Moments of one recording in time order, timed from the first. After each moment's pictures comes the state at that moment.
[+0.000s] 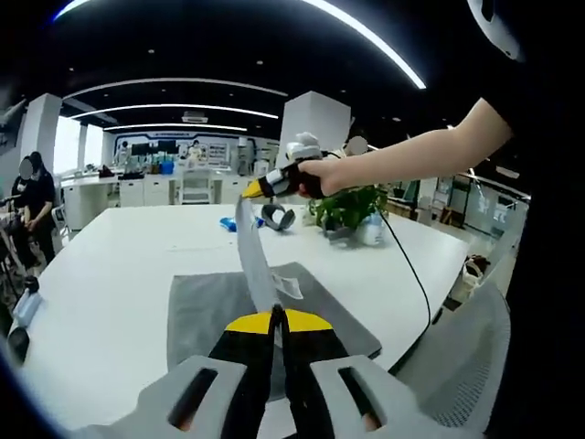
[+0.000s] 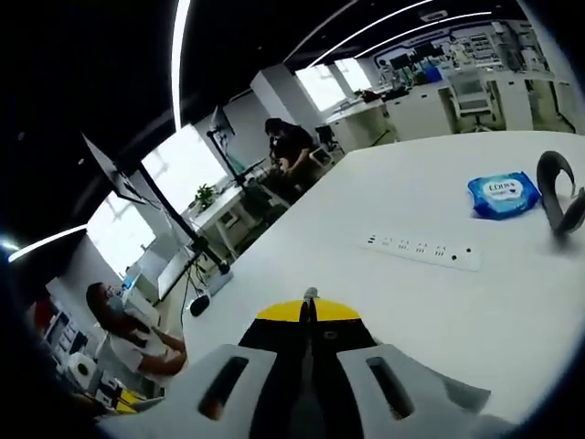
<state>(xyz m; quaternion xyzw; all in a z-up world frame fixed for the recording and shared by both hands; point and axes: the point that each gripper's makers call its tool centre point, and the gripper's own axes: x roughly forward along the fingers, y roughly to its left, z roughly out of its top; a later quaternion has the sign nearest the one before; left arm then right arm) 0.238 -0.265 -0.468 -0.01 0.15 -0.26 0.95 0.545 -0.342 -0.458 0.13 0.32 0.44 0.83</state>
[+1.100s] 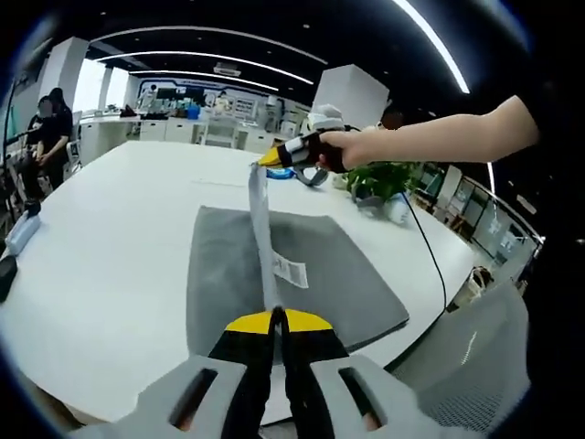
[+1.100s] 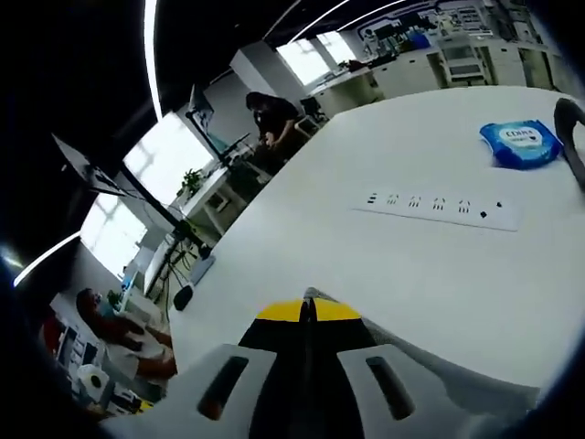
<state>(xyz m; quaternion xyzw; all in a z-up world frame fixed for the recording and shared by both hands) 0.256 -0.204 -0.561 -0.09 0.28 -0.21 0.93 0.562 -0.279 -0.546 0.14 0.39 0.41 0.81</state>
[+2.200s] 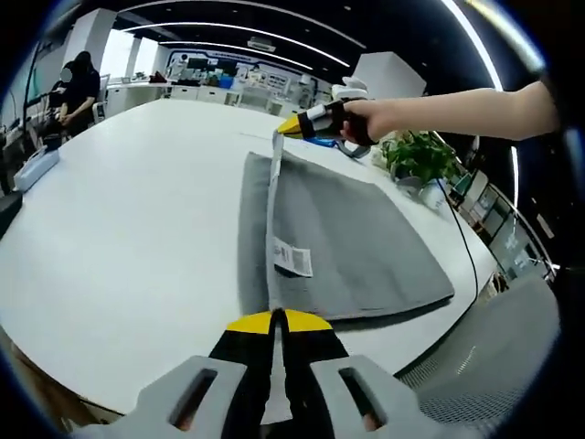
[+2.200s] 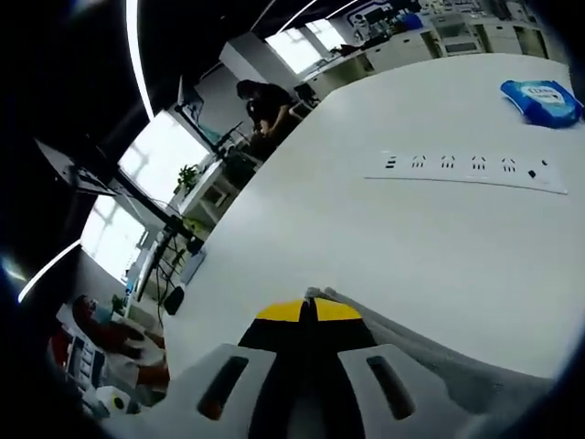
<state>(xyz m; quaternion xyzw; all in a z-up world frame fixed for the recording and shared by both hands) 0.255 -0.164 -0.646 -0.11 0.34 -0.15 0.92 0.569 -0.217 -0.601 0.15 0.42 0.42 0.79</state>
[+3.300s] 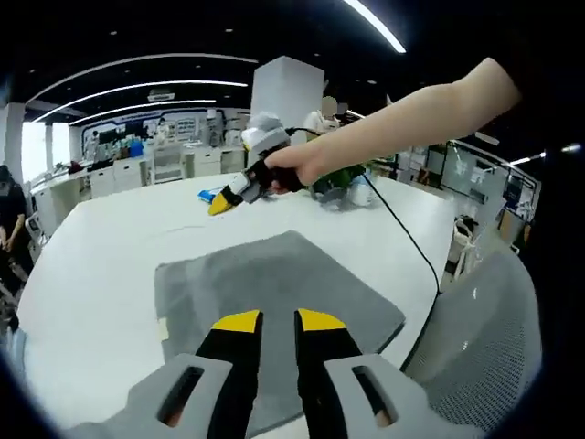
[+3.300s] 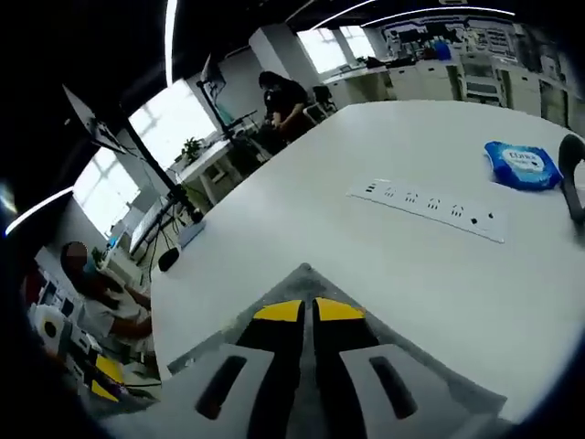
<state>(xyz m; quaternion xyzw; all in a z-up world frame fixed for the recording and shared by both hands) 0.300 -0.294 -0.506 0.09 0.21 -0.37 0.90 0.520 -0.323 -0.551 -0.01 0.40 0.46 0.79</state>
